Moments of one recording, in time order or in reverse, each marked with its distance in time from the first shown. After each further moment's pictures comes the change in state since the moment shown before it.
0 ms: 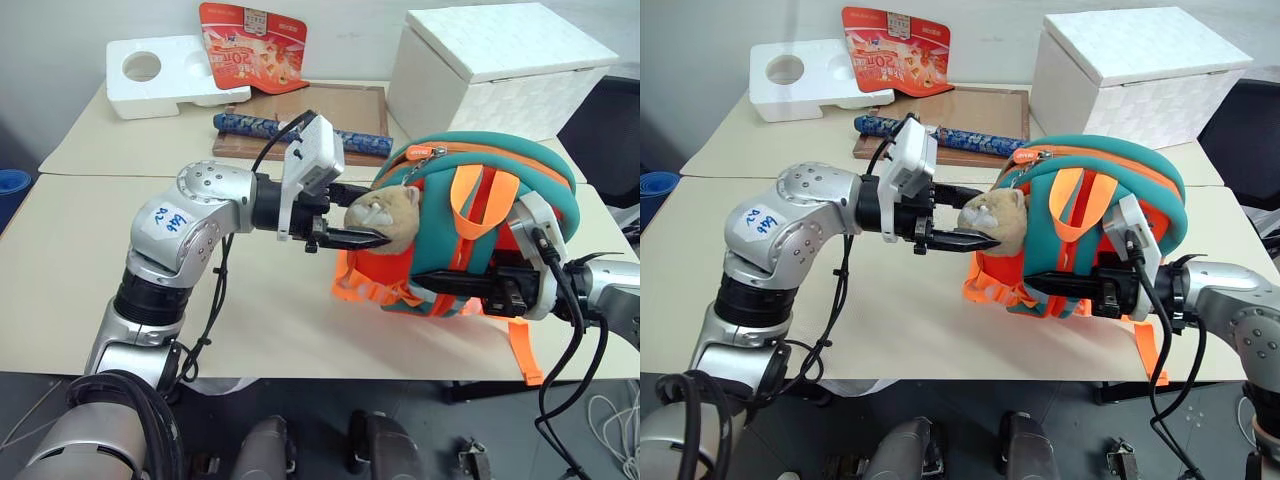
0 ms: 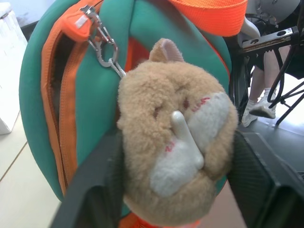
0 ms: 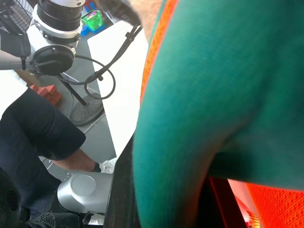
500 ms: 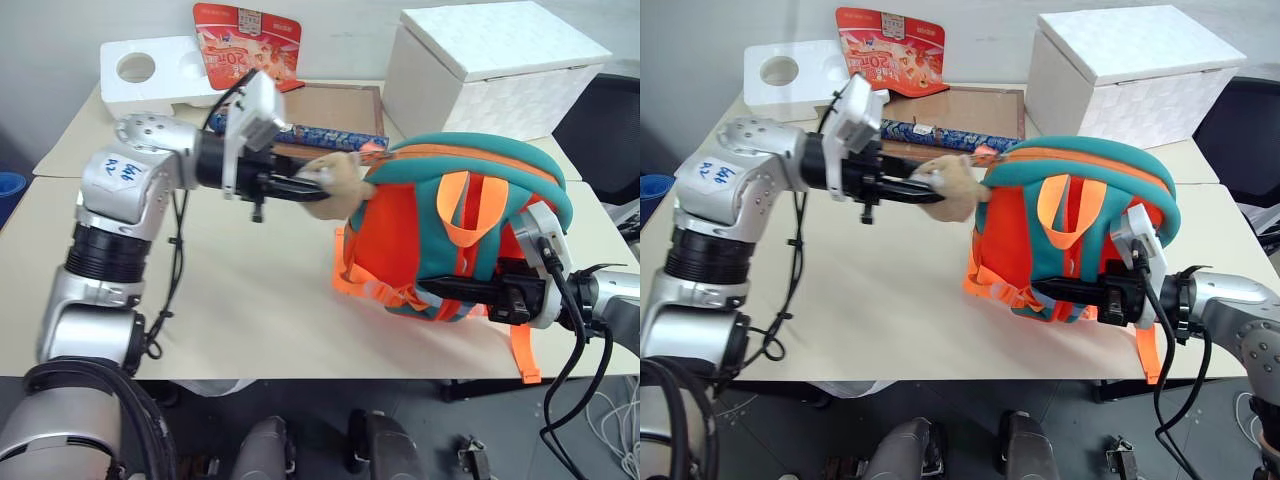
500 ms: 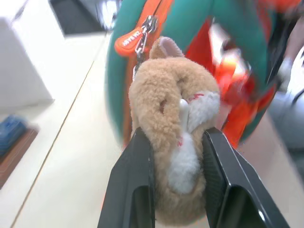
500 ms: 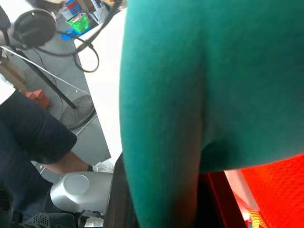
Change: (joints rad) left arm -0.155 0.228 -0.045 0.450 0.194 -0.307 -0.280; right arm 0.053 -0.005 -0.046 -0.021 -0.004 -0.005 -0.018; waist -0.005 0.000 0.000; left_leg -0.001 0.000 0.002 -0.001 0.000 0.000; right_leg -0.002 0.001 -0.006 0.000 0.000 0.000
